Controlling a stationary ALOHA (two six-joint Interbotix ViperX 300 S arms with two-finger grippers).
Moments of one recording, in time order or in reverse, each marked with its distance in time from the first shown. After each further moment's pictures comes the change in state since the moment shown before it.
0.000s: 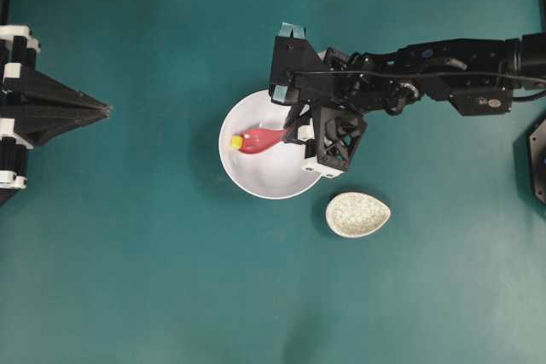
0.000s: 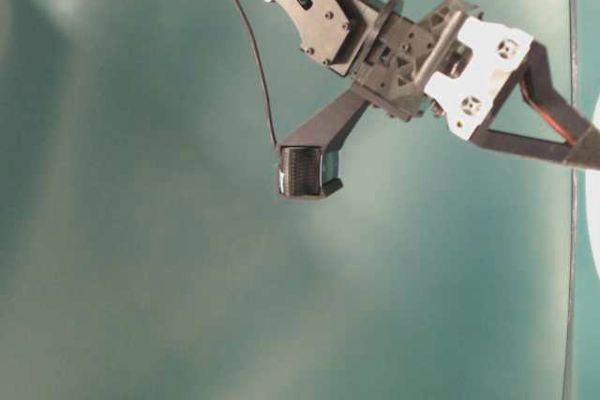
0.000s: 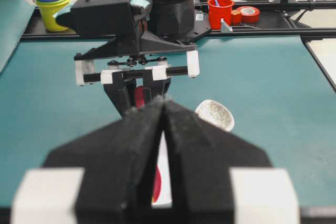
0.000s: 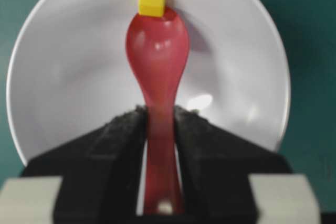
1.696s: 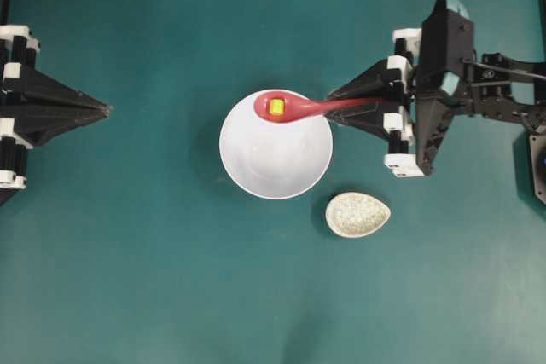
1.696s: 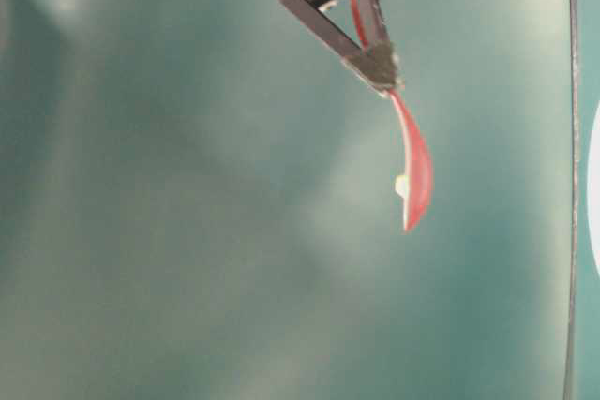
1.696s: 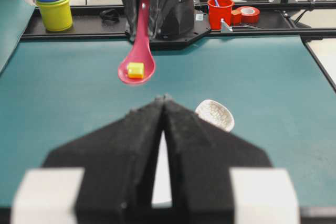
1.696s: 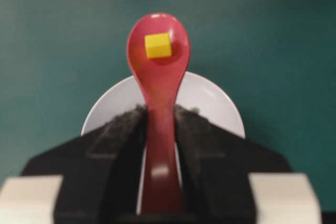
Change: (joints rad) left arm -0.002 0.000 0.000 0.000 0.000 0.000; right arm 0.081 -0.466 0.354 0.011 -0.451 0.015
